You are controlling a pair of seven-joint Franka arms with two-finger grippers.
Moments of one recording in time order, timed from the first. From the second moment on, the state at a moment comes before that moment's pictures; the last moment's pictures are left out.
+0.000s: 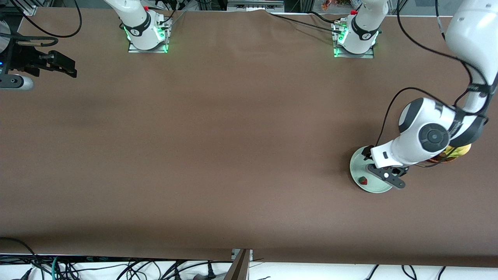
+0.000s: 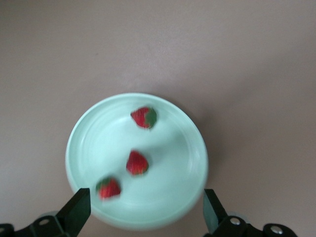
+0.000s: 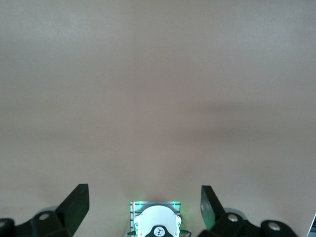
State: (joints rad) left arm 0.53 0.58 -0.75 -1.63 0.47 1.94 0.16; right arm 0.01 0.08 0.09 -1.38 -0.04 1.28 0.08
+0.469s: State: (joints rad) left arm 0.51 0.44 -0.79 -1.27 0.37 1.43 0.15; right arm 0.01 0.08 0.09 -1.38 -0.04 1.28 0.08
